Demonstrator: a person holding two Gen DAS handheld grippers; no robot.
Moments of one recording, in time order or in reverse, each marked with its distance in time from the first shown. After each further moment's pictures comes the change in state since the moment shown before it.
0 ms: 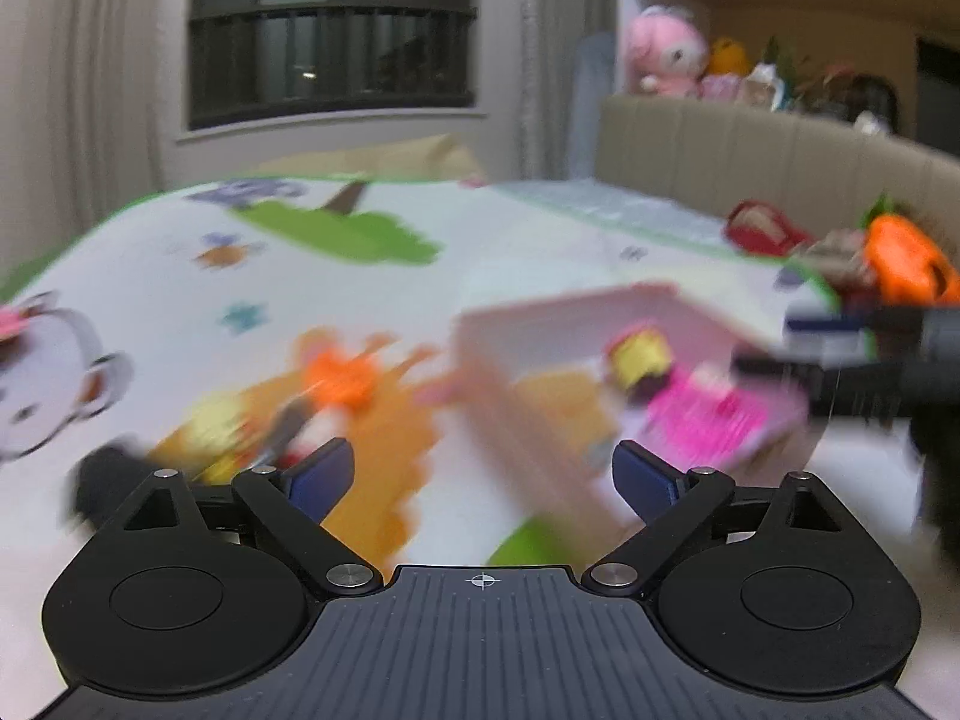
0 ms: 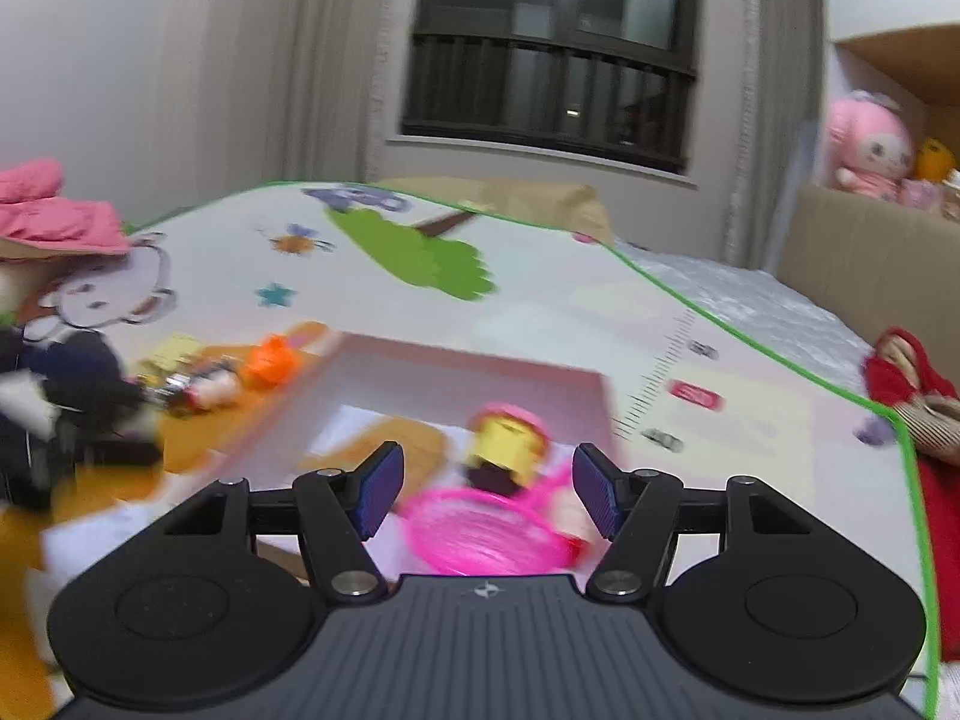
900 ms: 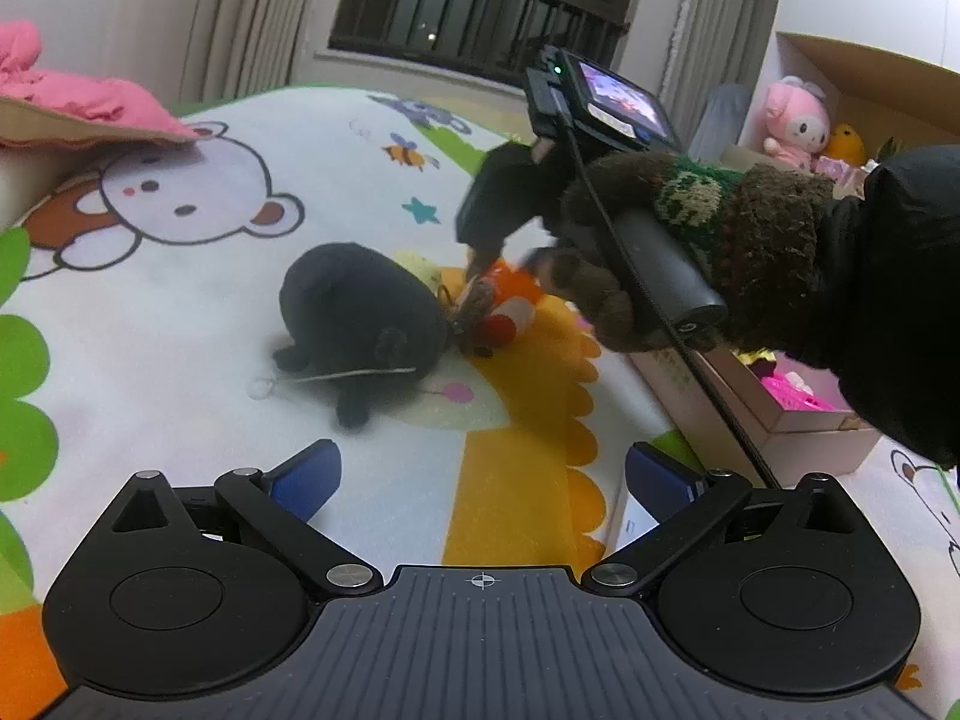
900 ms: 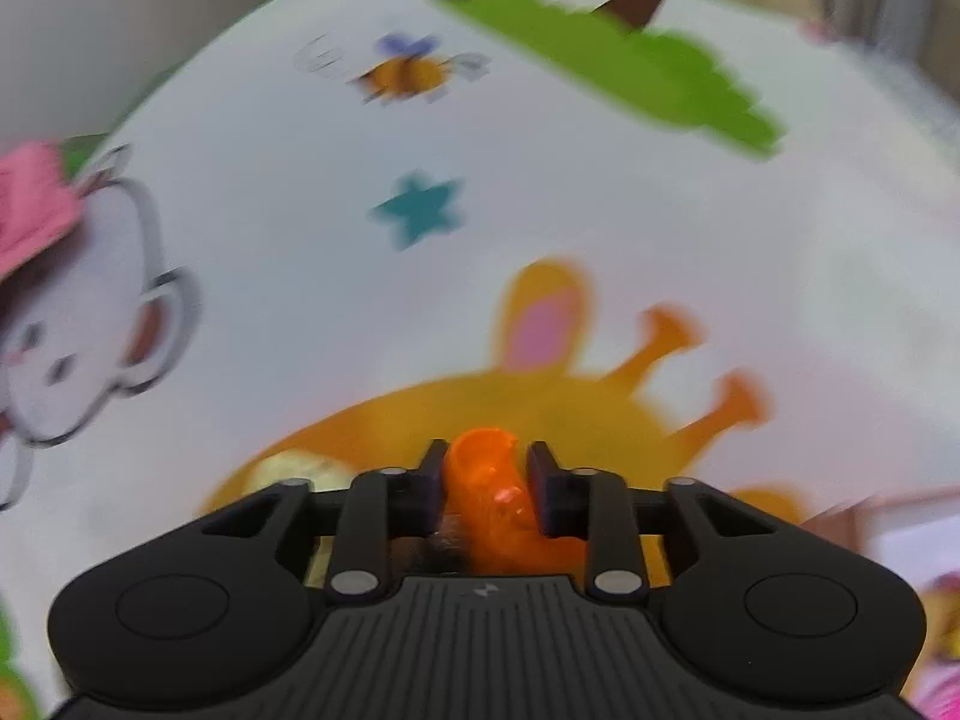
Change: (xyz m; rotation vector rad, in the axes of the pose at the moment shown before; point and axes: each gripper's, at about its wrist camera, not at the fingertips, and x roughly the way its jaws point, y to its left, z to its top) left arm -0.044 0.090 -0.059 -0.324 0.023 0.035; right arm 0.275 0.171 0.096 0.191 0.556 0.159
